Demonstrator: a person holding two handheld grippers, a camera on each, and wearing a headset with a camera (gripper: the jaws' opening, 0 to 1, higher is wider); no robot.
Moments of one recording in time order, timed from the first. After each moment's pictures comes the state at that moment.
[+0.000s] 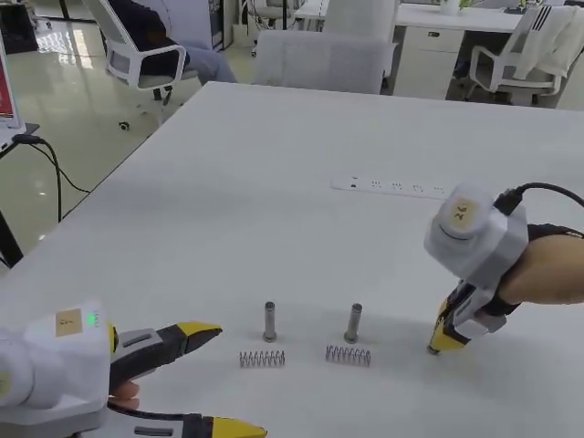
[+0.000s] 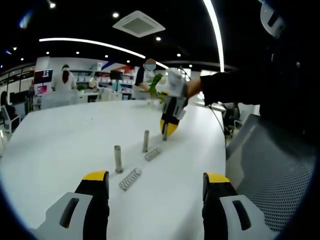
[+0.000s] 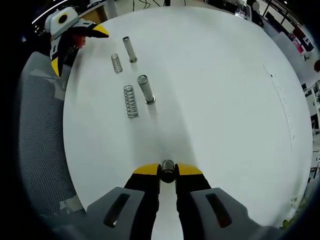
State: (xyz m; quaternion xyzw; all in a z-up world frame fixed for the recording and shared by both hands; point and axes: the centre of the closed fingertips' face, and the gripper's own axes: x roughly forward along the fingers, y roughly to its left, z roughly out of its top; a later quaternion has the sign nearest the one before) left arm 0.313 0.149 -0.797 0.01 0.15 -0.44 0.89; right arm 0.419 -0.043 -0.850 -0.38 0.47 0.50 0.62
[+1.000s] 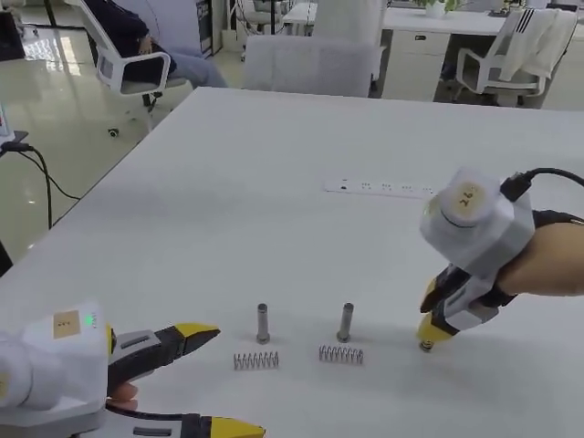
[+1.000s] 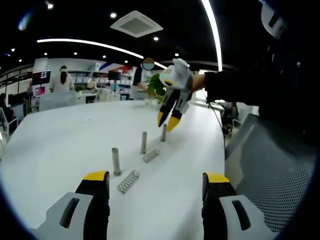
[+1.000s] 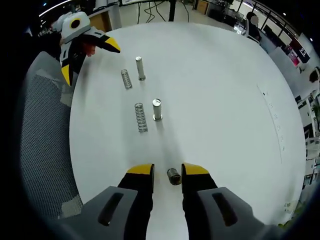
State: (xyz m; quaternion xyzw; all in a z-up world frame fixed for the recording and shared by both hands) left arm 0.312 0.144 -0.794 0.01 0.15 -0.45 0.88; right arm 0.408 -0.024 -0.817 -0.38 0.42 0.51 0.65
